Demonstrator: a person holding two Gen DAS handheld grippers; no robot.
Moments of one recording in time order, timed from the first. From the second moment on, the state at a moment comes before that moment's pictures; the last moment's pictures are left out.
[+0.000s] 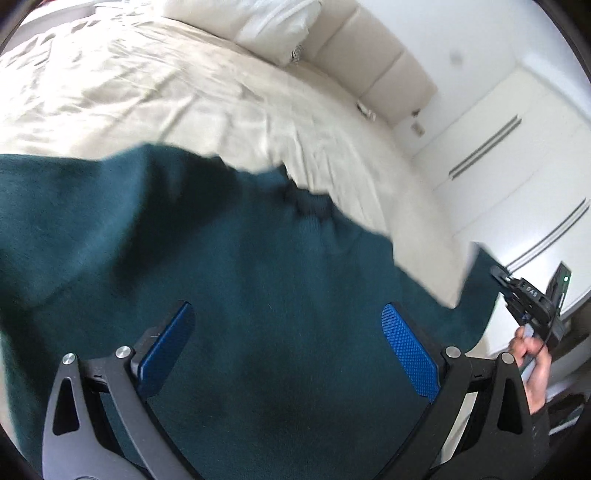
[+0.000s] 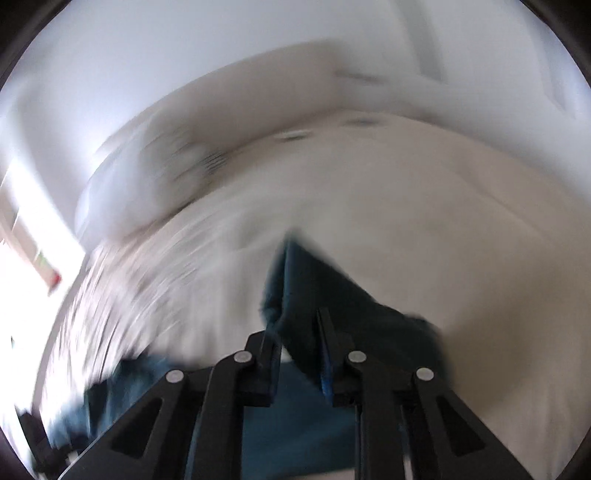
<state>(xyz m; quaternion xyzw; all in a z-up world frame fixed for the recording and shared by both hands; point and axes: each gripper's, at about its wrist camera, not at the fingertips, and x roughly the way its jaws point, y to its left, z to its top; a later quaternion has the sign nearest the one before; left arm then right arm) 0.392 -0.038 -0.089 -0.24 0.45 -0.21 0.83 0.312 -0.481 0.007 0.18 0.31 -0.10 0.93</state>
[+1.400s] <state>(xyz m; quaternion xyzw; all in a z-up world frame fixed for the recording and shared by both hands) 0.469 -0.177 -0.119 -0.01 0.55 -0.16 0.82 0.204 -0.361 -0.136 0.41 0.32 0.10 0.85</state>
